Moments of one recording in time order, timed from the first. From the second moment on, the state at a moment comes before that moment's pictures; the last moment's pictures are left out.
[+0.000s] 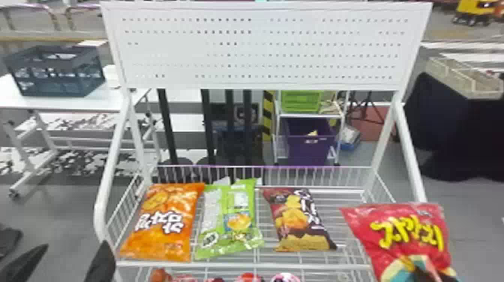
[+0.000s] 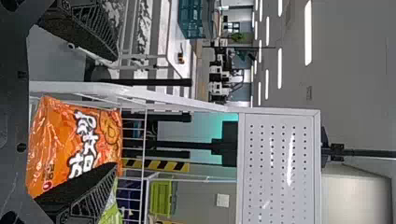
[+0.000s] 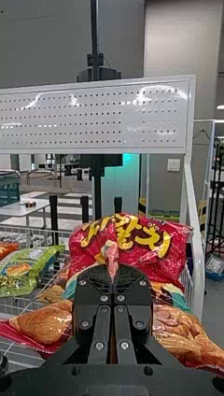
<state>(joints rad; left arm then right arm) 0.79 0.32 0.13 -2.39 0.34 0.09 0.23 0.98 -0.20 -0.15 -2.46 -0.21 -0.01 0.16</state>
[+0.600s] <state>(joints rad) 0.39 0.41 -0.30 -2.08 0.26 0.05 0.37 0.98 -0.19 -0.14 -2.46 -0.21 -0.01 0.16</state>
